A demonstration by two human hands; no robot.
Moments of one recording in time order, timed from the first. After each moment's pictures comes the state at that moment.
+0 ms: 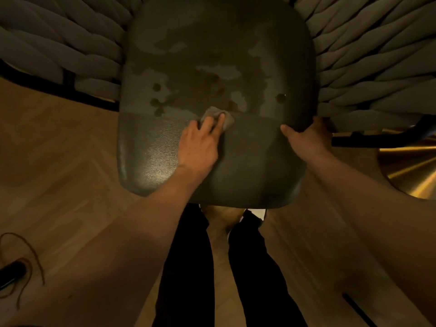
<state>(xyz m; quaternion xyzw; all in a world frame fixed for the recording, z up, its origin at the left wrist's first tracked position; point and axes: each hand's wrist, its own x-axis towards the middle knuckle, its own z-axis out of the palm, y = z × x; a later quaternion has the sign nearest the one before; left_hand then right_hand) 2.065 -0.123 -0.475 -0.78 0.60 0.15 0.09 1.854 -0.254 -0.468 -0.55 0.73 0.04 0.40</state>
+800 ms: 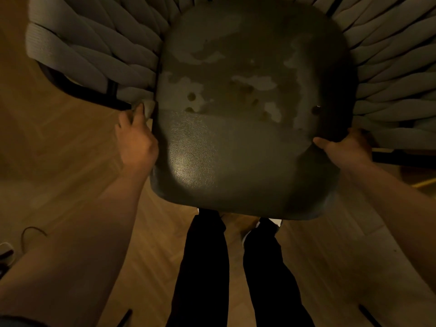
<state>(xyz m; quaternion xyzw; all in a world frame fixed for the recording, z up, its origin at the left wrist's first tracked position) 2.242 -0.058 -0.478 -0.93 0.35 0.08 -0.08 1.850 -0.268 -0.486 -0.53 0.76 0.08 0.37</state>
